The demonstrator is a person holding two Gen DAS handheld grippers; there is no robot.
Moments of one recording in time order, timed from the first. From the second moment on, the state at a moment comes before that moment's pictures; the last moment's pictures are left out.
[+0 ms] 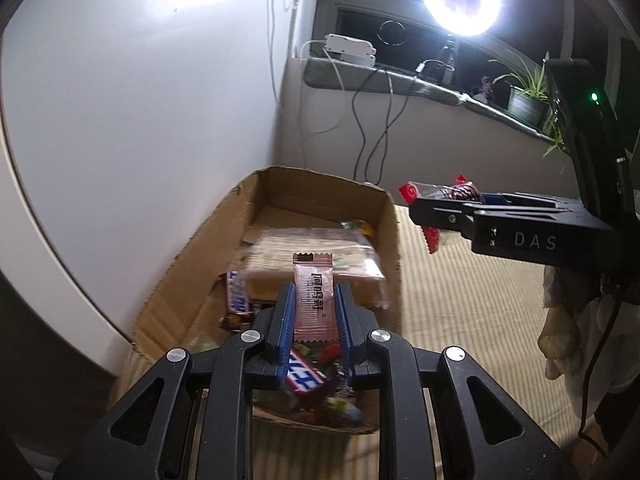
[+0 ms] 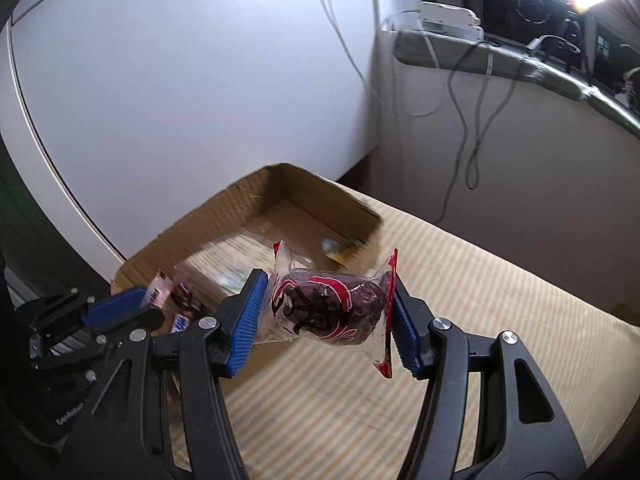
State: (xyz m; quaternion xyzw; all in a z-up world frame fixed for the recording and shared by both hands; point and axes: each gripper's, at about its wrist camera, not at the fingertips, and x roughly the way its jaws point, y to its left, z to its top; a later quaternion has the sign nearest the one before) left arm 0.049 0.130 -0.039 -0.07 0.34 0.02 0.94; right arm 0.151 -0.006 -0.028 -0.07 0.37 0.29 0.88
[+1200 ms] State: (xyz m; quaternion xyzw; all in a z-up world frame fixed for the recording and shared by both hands) left arm 0.062 0.157 -0.051 -0.08 0.36 0.04 0.93; right arm 0.179 0.052 -0.052 -0.10 0.38 0.31 0.86
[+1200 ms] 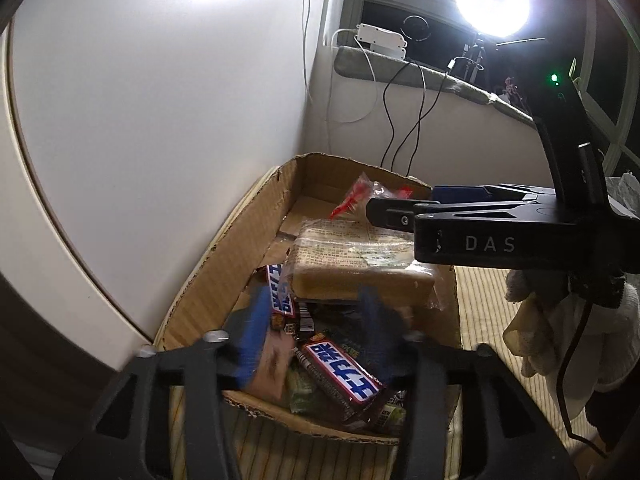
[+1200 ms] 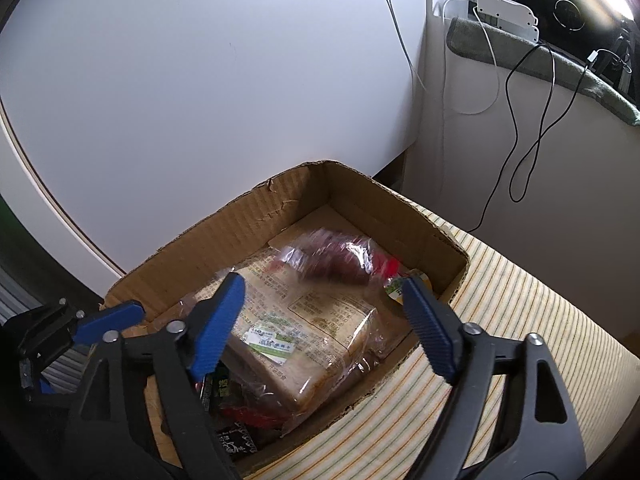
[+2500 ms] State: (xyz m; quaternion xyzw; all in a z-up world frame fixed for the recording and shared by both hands) left arm 0.057 0.151 -0.045 -0.08 0.37 0.05 0.93; right arm 0.152 0.040 -0.028 -0.10 0.35 0.29 0.88
